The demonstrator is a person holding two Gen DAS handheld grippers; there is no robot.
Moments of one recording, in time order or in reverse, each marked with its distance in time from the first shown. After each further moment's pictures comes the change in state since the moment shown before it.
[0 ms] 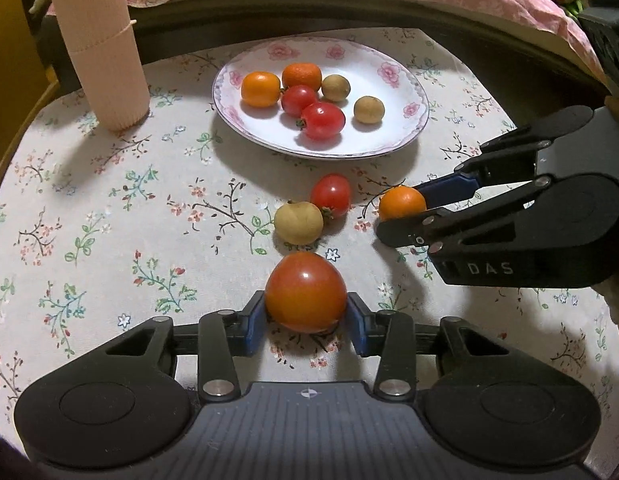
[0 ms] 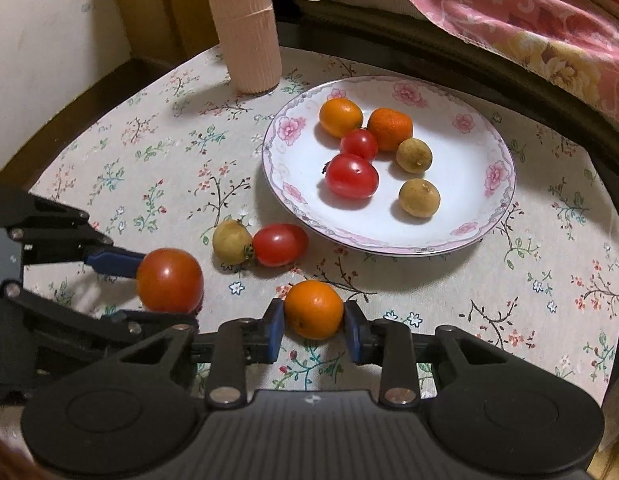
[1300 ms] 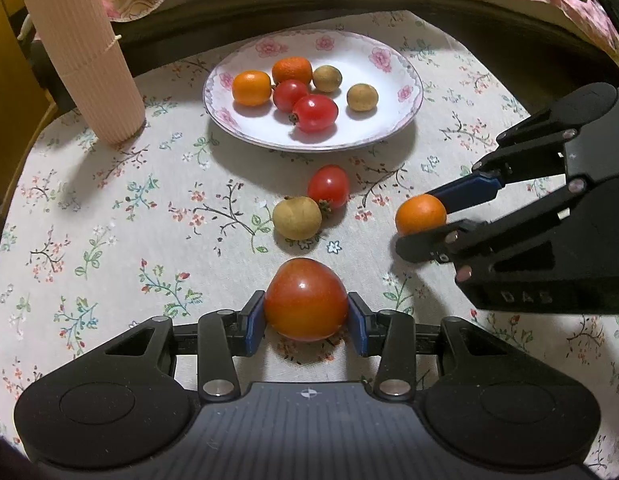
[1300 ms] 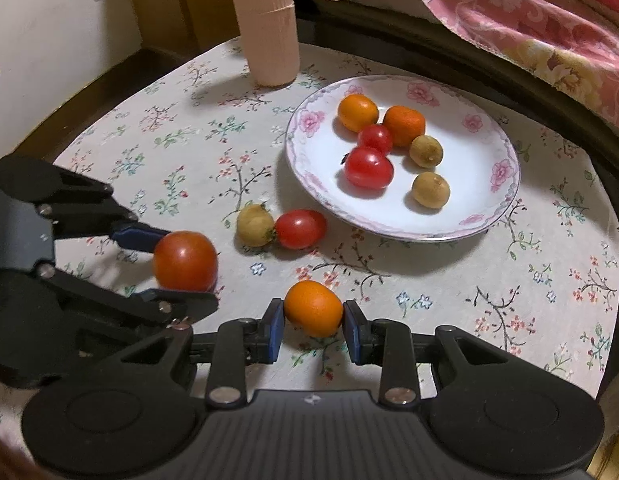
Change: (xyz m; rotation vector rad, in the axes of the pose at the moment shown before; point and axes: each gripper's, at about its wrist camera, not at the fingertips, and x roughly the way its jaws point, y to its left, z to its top) left arm 0.003 -0.009 -0.001 0.084 0.024 0.060; right arm -0.012 0.009 -0.007 -0.029 0.020 0.018
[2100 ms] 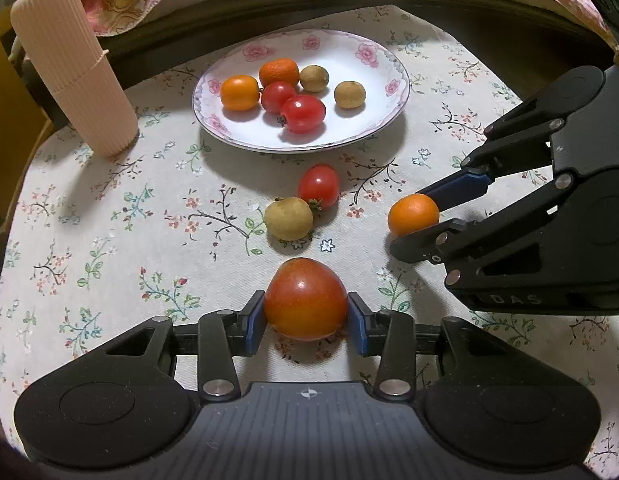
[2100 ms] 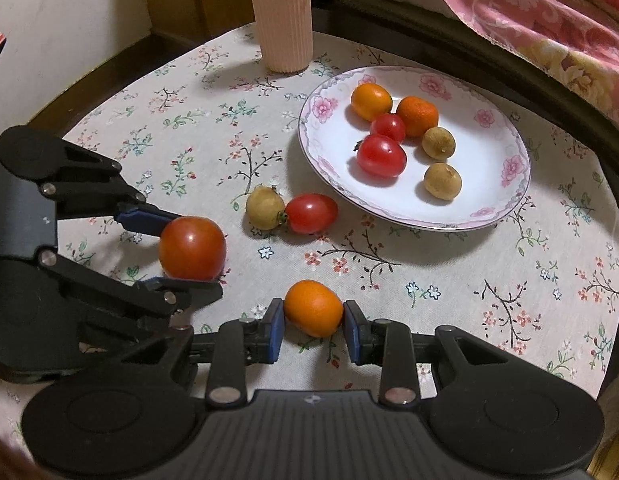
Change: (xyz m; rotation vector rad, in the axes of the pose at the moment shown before) left arm -0.003 -0.007 -0.001 0.053 0.000 0.015; right arm 0.002 0.005 -0.003 -0.038 0.020 -0.002
